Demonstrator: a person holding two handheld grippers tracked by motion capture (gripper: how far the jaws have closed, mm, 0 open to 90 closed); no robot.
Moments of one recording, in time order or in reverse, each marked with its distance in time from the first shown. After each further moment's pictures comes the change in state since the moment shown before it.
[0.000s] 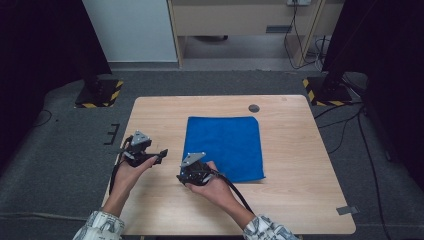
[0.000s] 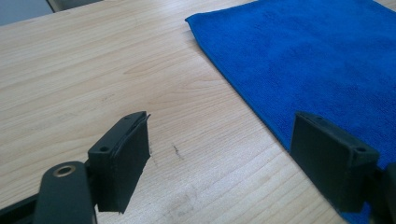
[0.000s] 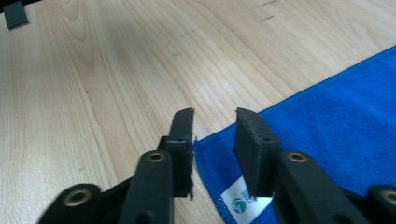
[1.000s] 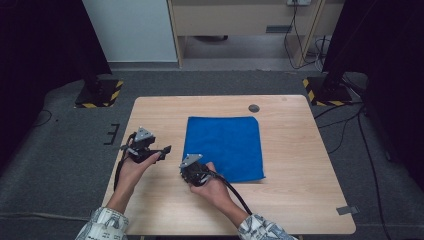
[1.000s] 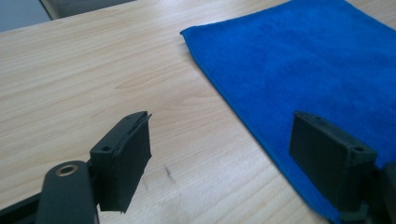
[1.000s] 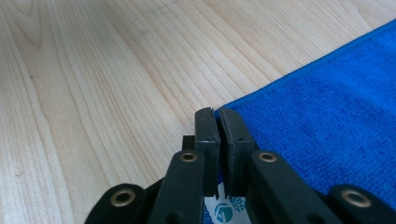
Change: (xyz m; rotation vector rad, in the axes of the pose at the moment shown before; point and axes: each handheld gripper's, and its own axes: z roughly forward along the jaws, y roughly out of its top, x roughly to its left) left arm -0.002 0.013 0.016 -0.022 -0.020 -0.017; right arm -0.005 -0.008 0.019 0.043 -0.080 -0.007
